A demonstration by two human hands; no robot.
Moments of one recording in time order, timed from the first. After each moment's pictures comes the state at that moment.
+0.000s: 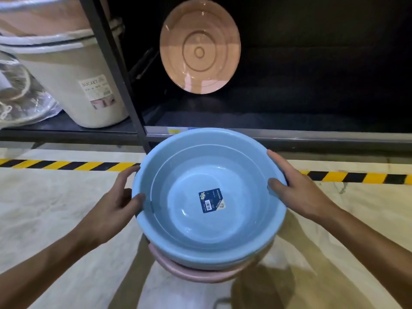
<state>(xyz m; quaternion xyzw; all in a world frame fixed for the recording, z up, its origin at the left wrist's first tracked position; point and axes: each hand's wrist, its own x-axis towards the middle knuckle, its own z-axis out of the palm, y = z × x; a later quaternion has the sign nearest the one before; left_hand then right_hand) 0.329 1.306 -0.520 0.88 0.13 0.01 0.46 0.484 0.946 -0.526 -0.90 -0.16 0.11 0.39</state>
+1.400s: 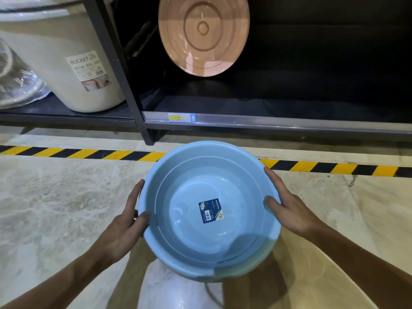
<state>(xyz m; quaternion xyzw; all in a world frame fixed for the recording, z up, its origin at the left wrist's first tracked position) 0.313 1.302 -0.593 0.86 0.21 -0.07 0.46 0.476 0.957 -0.615 -0.87 -0.14 0.23 0.42</state>
